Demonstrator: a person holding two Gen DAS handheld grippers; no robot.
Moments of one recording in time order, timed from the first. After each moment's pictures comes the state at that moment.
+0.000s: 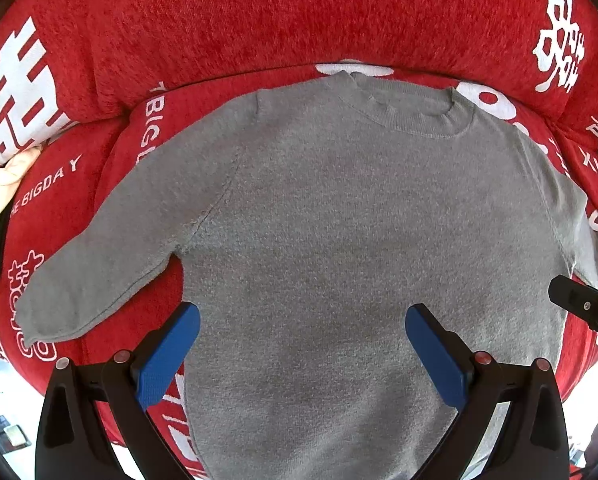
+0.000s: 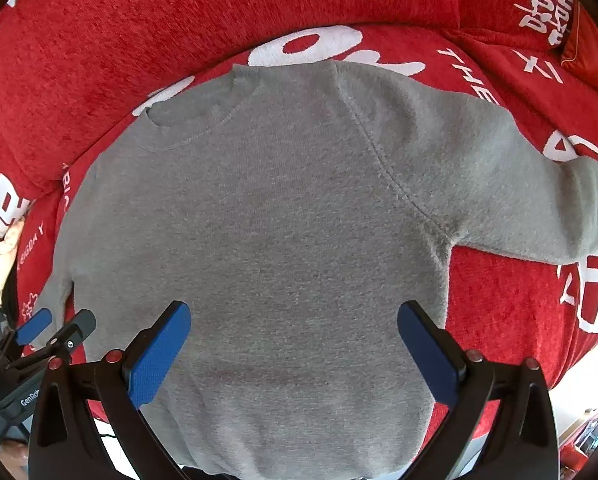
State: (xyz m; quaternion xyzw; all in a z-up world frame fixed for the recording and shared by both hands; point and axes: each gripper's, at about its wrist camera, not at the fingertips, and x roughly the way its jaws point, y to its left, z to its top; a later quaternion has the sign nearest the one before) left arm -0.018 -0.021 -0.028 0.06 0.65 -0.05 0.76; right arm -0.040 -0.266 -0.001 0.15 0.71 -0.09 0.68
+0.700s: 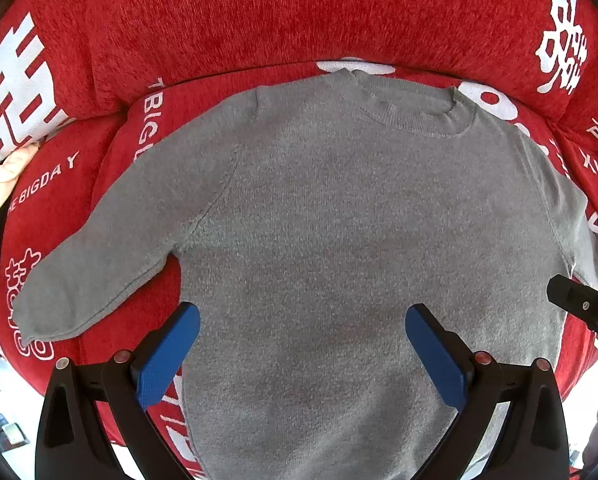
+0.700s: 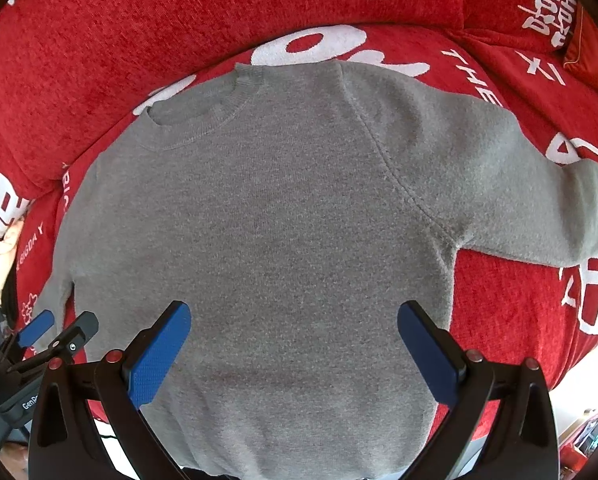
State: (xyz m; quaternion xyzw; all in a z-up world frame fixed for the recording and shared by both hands) left arm -0.017 -0.020 -0.031 0.05 0.65 -0.05 0.76; right arm -0.038 -0.264 -0.002 0.15 0.72 -0.09 0.68
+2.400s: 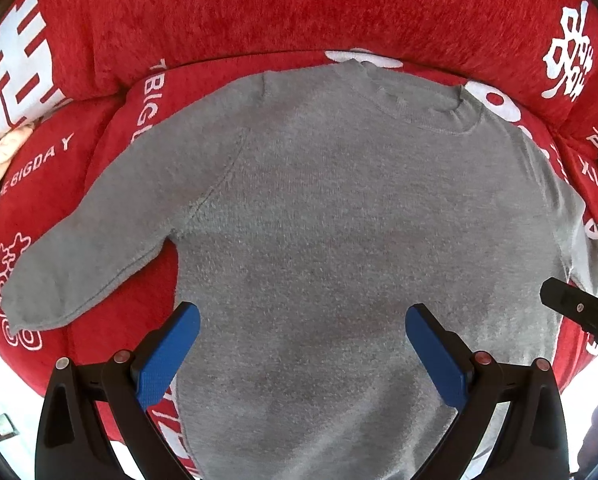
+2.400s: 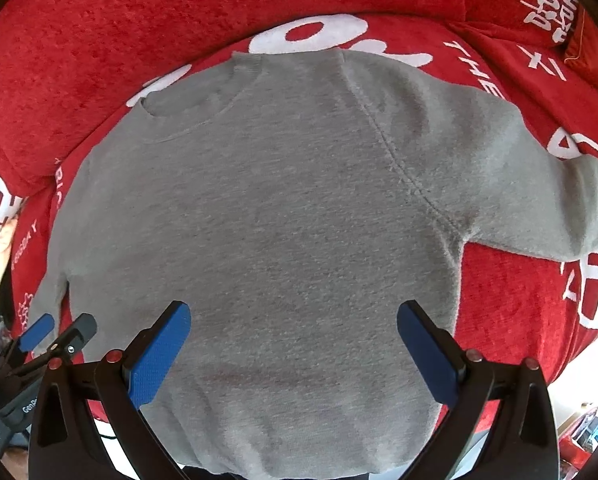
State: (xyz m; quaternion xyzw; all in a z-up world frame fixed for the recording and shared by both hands) left arm -0.017 -0.009 -0.039 0.02 0.66 -0.05 0.75; right arm -0.036 -0.255 -0.011 0.15 0.73 -0.09 0.66
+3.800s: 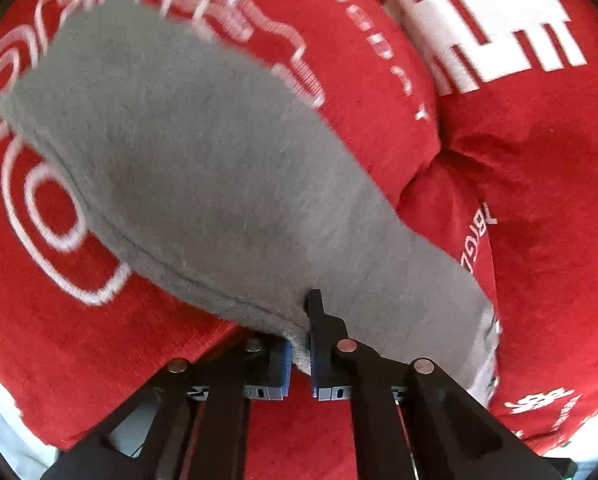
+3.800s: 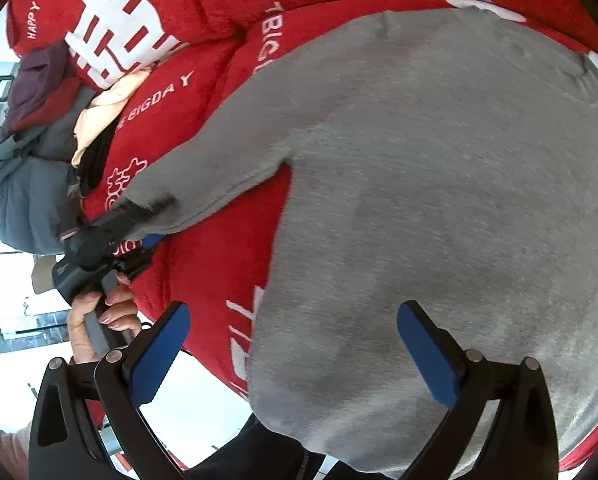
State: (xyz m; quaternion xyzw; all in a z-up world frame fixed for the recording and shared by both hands) left arm -0.065 0.345 -0.121 -0.43 0.53 0.14 0.72; right arm -0.020 -0.012 -0.037 0.14 0.76 0.18 0.61
